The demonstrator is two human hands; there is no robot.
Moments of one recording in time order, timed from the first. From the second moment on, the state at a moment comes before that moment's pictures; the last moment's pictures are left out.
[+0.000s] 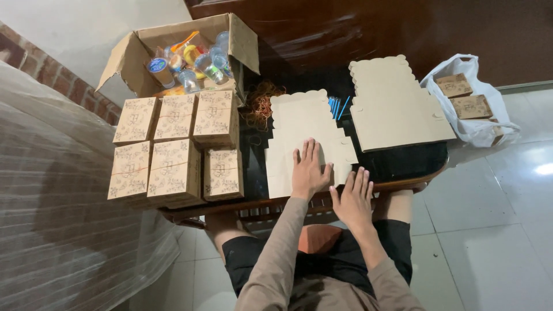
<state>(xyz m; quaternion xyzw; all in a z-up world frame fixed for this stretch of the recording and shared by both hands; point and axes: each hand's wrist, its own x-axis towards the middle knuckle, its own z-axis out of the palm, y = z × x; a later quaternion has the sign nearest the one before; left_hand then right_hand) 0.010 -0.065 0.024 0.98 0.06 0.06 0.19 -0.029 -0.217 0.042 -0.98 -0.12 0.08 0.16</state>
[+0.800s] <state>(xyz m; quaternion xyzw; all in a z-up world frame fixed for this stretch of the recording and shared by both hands) 0.015 -0.055 0.007 0.98 0.03 0.03 0.18 -0.012 -0.202 0.059 -0.91 -0.32 0.13 0.21</state>
